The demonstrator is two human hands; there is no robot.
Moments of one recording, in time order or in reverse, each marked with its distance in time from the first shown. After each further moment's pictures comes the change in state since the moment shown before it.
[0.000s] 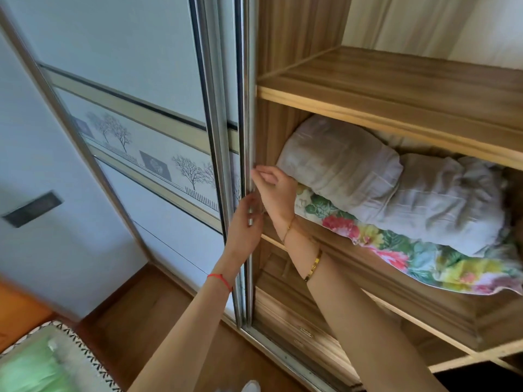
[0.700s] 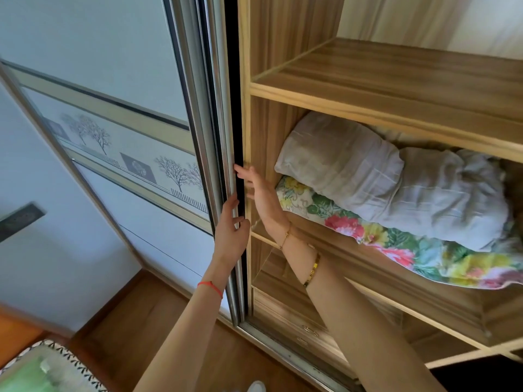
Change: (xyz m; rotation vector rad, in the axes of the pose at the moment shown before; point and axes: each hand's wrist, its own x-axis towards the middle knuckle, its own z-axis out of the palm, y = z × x) left_hand 0.028 -0.039 -0.019 -0.028 0.036 -0.045; right_hand 0.005 0.000 0.021 0.051 -0.330 0.127
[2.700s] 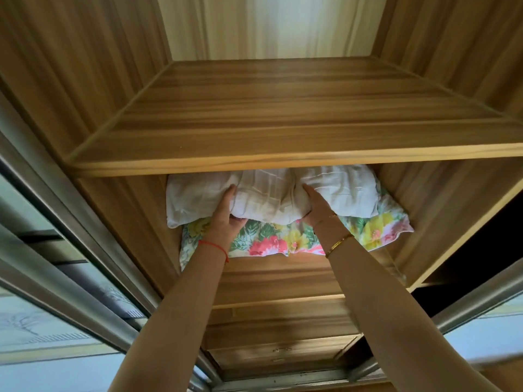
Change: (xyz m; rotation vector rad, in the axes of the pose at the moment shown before) left_hand 0.148 0.068 0.220 -0.803 -0.648 -0.645; right_hand 0.006 0.065 -0.285 0.492 0.893 0.391
